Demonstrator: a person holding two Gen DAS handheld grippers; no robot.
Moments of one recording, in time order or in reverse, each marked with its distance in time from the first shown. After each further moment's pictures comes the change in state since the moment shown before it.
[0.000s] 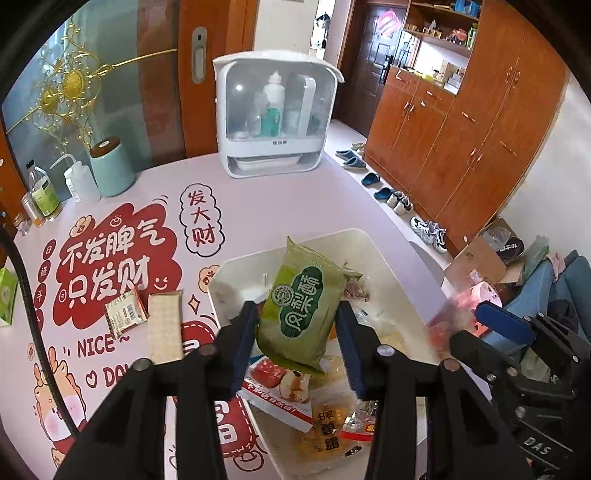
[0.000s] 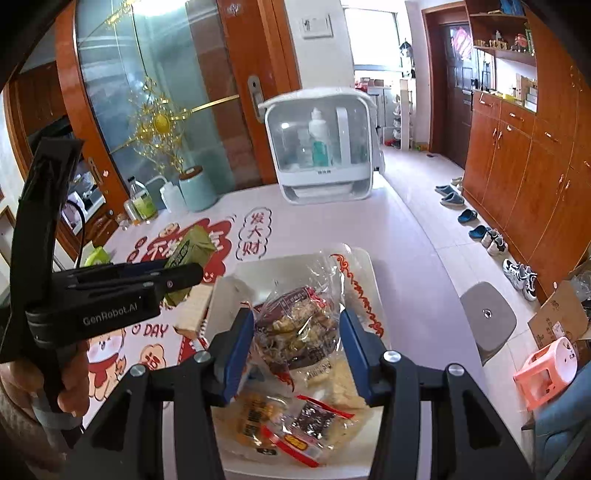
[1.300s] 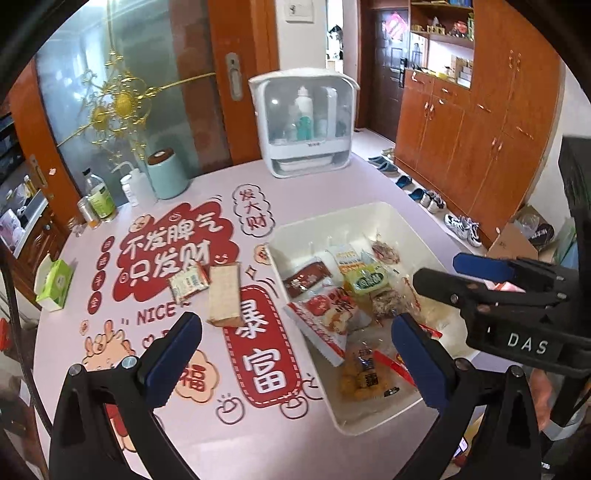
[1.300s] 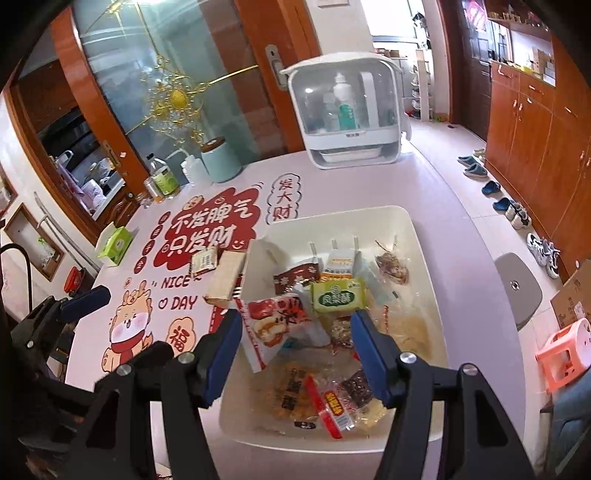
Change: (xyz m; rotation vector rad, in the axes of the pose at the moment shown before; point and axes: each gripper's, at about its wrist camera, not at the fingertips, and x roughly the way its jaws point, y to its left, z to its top) left arm -0.088 0.006 -0.080 0.050 -0.080 0.192; right arm 0.004 0.030 -0.025 0.022 0.091 0.106
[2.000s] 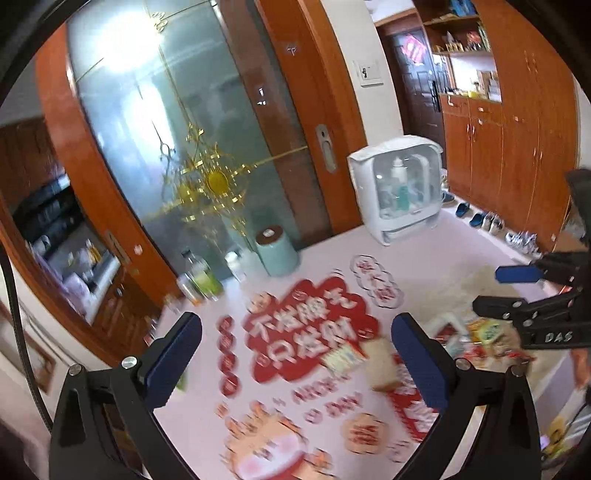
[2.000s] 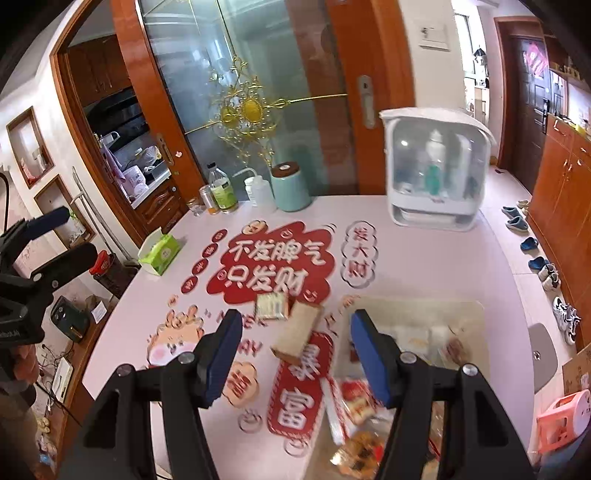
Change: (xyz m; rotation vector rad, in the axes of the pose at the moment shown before) left arm -0.079 0.170 0.108 0.149 -0.170 0.261; right arm 0.011 0.123 0.096 -0.167 -0.036 0.105
